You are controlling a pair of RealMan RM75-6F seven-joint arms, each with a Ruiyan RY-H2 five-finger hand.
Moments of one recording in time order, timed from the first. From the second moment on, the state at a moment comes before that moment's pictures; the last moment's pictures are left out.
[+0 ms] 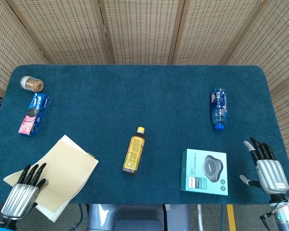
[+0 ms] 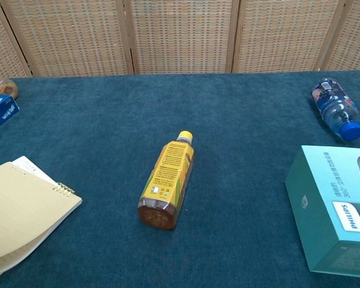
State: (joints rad) left arm -0.02 -1.19 0.22 -1.74 1.67 1.49 0.52; right arm 0.11 -1.09 0.03 -1.67 -1.50 1.40 0.01
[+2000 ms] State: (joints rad) left arm -0.59 -1.58 -0.36 -1.38 1.29 1.22 0.82; right arm 0.11 -1.10 0.06 -1.64 -1.48 1.42 0.10
